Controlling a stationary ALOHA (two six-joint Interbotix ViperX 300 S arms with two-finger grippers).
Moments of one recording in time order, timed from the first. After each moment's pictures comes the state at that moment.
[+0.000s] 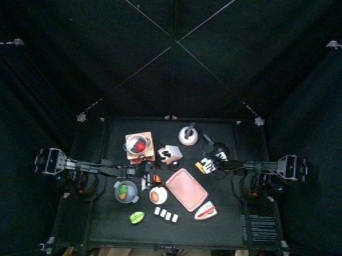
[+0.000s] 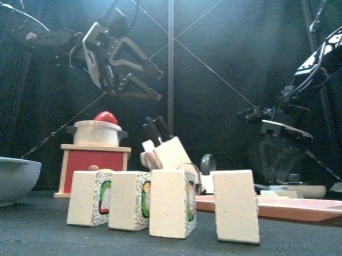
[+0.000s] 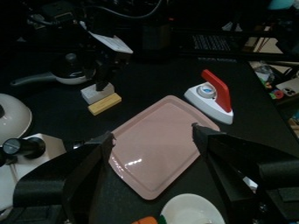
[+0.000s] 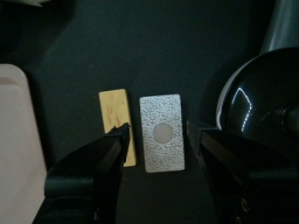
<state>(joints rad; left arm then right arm) 0.03 -0.22 0.87 -0.03 -0.39 0.00 -0.31 -0.28 0.99 -0.57 0.45 1.08</state>
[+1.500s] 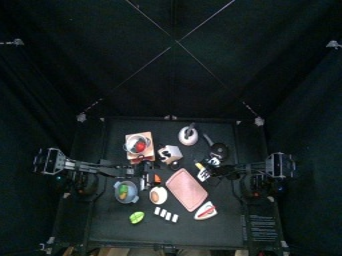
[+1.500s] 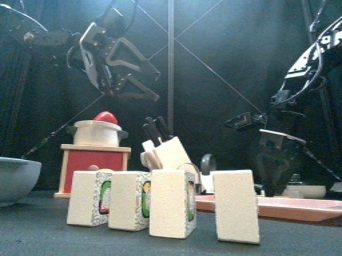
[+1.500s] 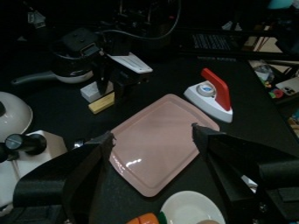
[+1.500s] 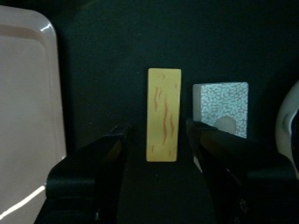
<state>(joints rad) 0.03 -0.23 0.88 -0.03 -0.39 0.00 -0.16 -0.11 0.93 -0.58 0.46 1.09</state>
